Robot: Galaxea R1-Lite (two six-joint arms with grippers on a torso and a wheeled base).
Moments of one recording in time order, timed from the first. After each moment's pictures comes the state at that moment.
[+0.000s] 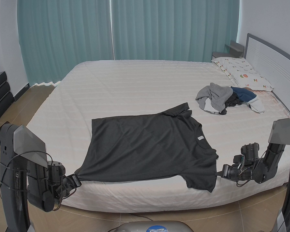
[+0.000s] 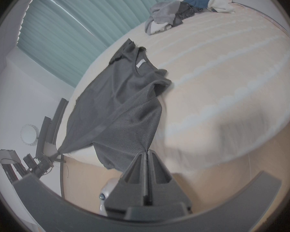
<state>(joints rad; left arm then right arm) -0.09 2.44 -0.23 -1.55 0.12 -0.52 0.06 2.32 -0.55 -0.95 0.33 0.41</state>
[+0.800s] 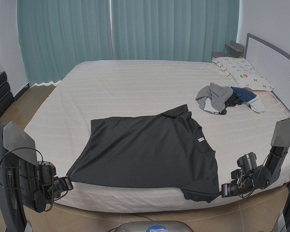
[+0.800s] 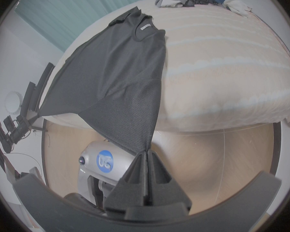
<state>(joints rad) -0.02 2.37 -0.13 -1.55 0.12 -0.32 0.14 2.21 -0.43 -0.69 0.20 0.21</state>
